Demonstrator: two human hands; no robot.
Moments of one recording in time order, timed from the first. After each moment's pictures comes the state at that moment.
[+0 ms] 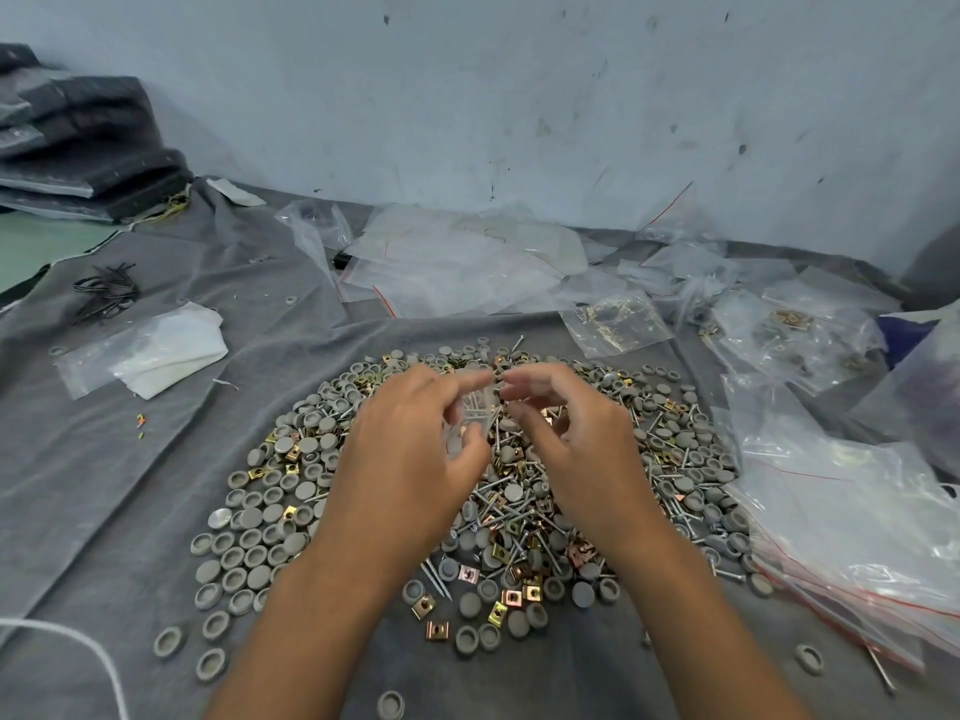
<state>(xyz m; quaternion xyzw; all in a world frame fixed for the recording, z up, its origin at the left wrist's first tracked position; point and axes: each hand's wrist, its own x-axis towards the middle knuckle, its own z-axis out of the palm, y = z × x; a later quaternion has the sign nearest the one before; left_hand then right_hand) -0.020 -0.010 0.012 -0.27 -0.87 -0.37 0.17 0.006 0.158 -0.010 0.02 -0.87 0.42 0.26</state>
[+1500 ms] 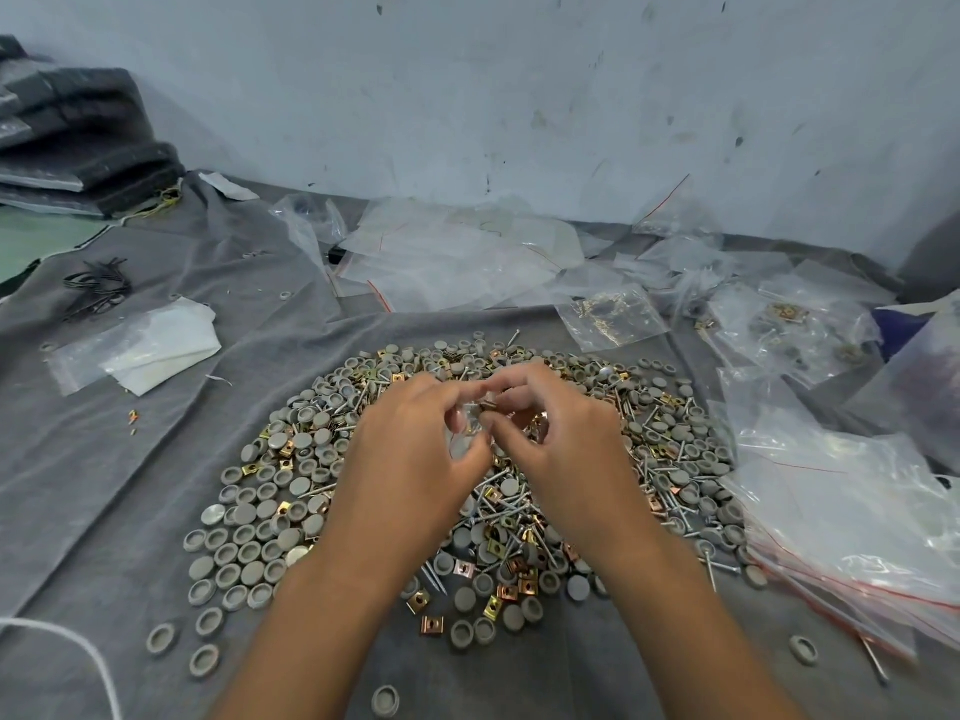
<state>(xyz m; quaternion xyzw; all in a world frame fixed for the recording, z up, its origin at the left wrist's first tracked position) -0.022 -0.004 0.002 -0.25 -0.89 -0.36 0.16 0.016 0.146 -0.004 0.02 -0.88 0.40 0.24</state>
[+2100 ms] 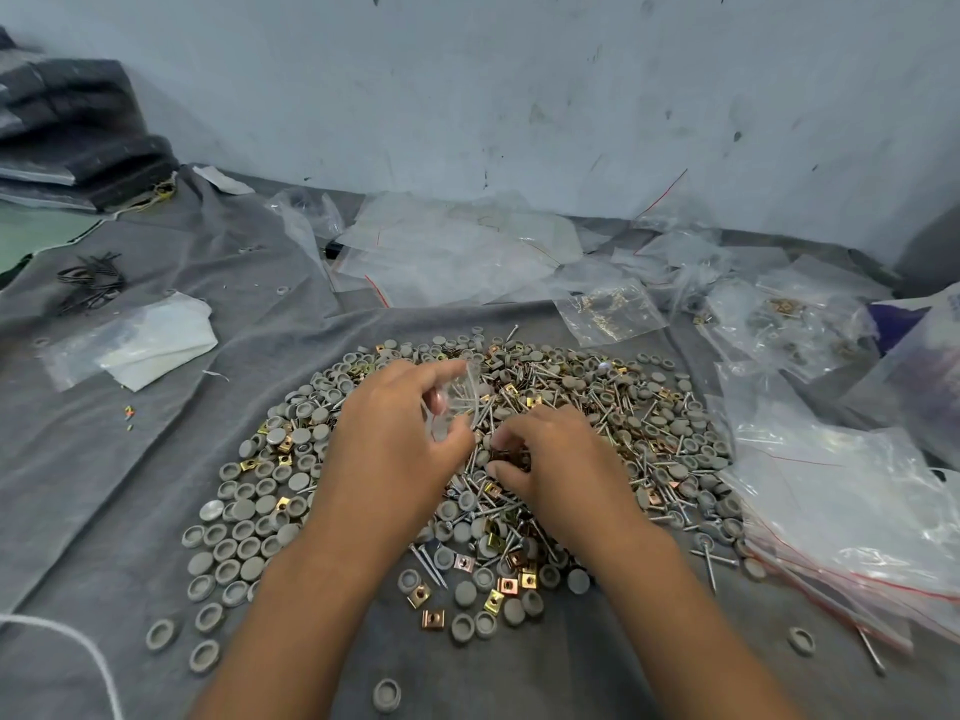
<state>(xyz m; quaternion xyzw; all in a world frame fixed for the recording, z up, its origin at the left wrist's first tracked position) -0.024 -0.011 0.010 -0.23 -0.88 -0.39 0.15 0.006 0.157 -0.036 -0.05 -0.98 0.15 0.10</state>
